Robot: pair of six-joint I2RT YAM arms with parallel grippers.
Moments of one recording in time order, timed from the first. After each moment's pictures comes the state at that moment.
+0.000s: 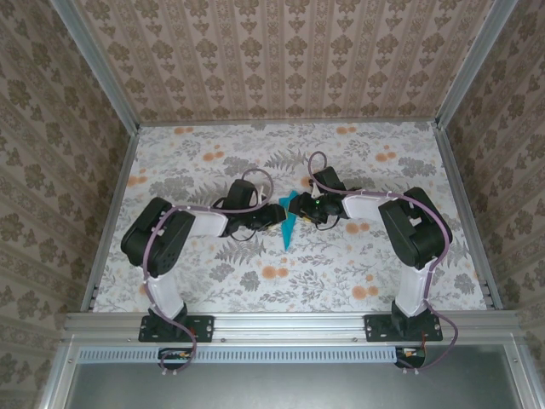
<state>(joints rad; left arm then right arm) -0.59 1.83 0.81 0.29 0.58 -0.85 0.45 1.89 1.03 -0.09 -0.40 0.80</state>
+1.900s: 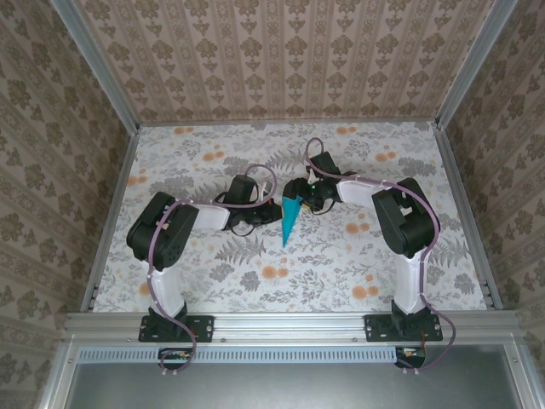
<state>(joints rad) -0.57 1.88 0.89 0.22 0.59 -0.67 0.41 2.02 1.26 -0.21 -0.40 0.79</state>
